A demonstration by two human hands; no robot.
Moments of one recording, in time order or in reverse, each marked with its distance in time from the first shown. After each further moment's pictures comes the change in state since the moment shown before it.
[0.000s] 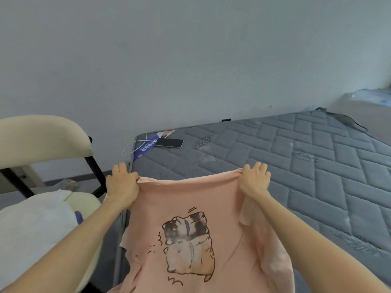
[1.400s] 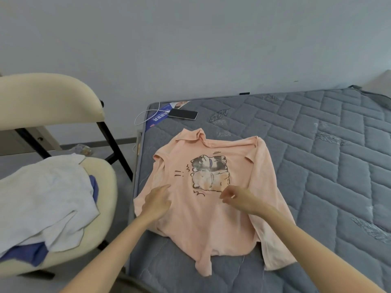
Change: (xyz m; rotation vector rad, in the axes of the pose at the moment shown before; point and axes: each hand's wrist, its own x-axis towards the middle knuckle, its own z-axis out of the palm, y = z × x) left_hand -0.071 0.033 0.119 -0.772 -0.385 -0.005; right_hand -0.062 -0.025 0.076 0.596 -0.644 -0.423
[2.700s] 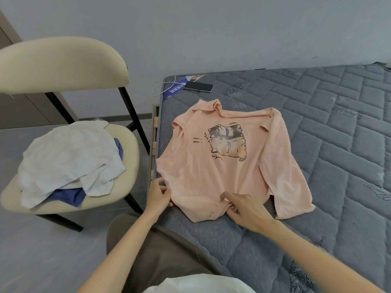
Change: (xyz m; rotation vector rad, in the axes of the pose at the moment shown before) left_hand -0.108 -0.063 0.026 -0.631 0.186 -0.242; right_hand -0.108 -0.003 0.115 -0.342 0.146 -0.403
